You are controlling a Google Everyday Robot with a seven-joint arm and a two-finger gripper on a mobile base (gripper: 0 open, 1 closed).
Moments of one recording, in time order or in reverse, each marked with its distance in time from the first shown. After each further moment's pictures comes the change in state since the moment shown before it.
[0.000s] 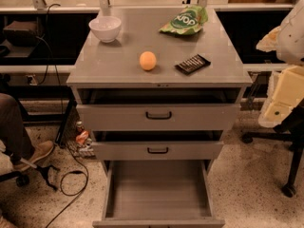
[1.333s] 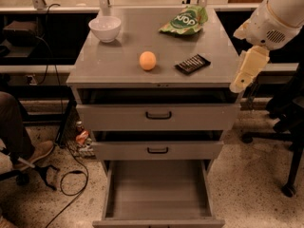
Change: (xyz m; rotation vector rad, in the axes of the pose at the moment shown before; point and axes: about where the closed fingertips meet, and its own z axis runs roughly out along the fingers) arm -0.023 -0.108 0.072 0.007 -0.134 0.005
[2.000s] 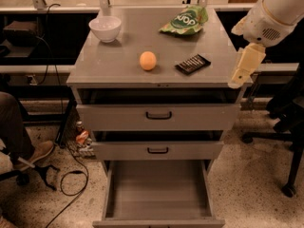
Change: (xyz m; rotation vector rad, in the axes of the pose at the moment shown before) arm 0.002 -0.018 0.006 0.028 0.010 -0.020
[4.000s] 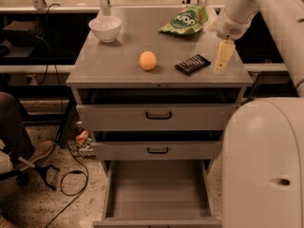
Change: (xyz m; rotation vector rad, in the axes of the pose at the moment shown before) arm -0.002 -0.121 0.117 -0.025 0.063 -0.202
